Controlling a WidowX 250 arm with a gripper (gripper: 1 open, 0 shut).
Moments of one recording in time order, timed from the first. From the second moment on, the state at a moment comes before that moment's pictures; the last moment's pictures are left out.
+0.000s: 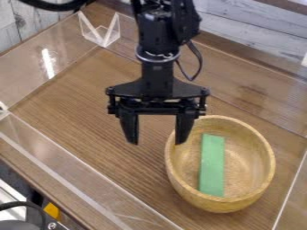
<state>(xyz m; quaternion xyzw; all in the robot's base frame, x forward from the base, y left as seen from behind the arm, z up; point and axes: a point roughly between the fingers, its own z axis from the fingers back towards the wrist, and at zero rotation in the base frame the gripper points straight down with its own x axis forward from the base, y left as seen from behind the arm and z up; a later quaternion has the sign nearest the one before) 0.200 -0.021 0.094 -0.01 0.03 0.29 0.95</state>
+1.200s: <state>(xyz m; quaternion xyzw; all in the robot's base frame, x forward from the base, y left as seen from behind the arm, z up) 0.199 -0.025 0.058 -0.04 0.04 0.31 0.95</state>
